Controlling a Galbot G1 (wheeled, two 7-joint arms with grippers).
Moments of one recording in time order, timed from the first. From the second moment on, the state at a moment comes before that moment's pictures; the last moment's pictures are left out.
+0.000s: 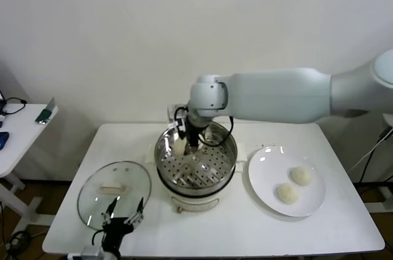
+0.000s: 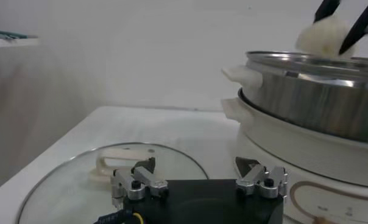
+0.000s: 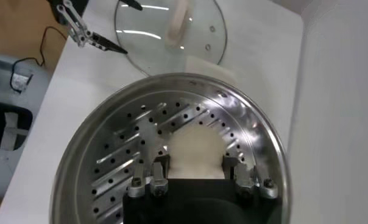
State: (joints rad) left arm 1.70 -1.48 -0.60 -1.97 -0.17 0.08 0.05; right arm 0.73 1.31 -1.54 1.45 0.85 -0.63 -0.62
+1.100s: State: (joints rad) left arm 1.70 -1.48 -0.60 -1.97 -0.16 0.08 0.05; right arm 0.91 1.04 -1.67 1.50 0.74 -0.45 -0.81
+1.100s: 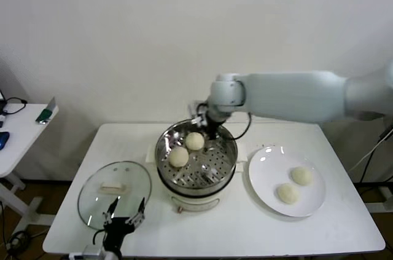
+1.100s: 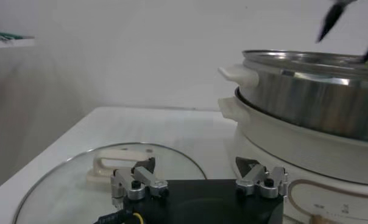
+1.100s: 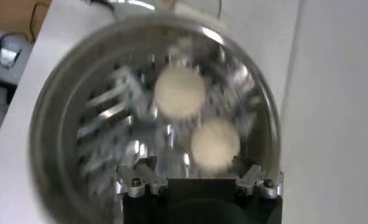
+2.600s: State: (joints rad) left arm 1.71 -1.49 -0.61 -1.97 -0.16 0.08 0.04; right arm 0.30 0.59 -1.43 1.44 0.26 -0.45 -0.83
